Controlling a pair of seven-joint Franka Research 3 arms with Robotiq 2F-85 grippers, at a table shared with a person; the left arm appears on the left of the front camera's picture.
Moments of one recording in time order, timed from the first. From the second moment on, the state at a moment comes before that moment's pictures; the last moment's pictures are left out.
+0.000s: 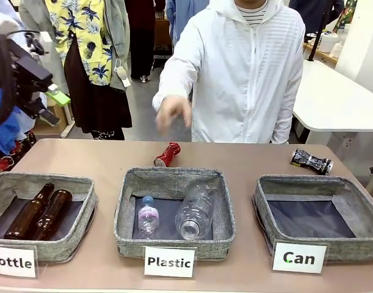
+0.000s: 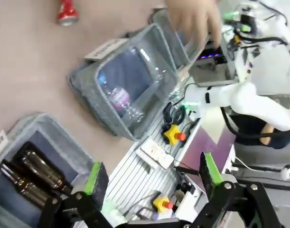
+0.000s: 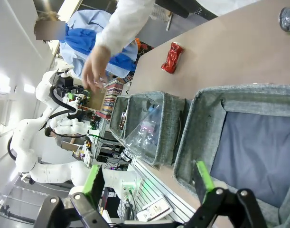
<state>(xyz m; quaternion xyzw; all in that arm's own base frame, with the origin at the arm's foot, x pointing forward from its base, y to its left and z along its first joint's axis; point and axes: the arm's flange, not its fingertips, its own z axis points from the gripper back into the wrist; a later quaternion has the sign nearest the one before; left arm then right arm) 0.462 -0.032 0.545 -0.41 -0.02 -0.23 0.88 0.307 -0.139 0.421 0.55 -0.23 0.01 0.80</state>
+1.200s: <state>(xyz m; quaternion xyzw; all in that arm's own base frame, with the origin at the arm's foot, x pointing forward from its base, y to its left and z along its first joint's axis) 0.494 -0.319 0.463 0.00 -0.14 -0.04 0.99 0.307 -0.139 0.421 0.55 -0.23 0.01 0.80</state>
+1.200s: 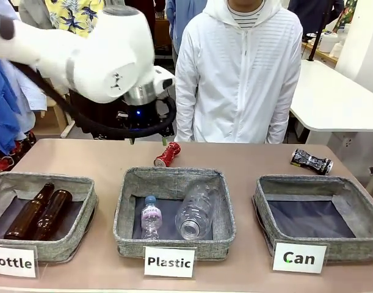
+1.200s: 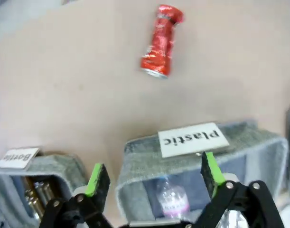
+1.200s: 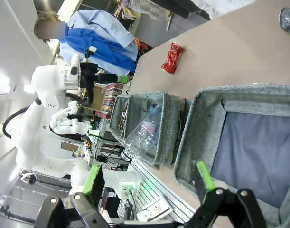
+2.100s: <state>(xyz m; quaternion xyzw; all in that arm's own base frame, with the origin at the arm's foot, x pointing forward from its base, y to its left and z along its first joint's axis) 0.525 -0.345 0.459 0.02 -0.11 -0.16 0.98 0.307 -0.139 0.421 0.55 -0.23 0.01 0.80</state>
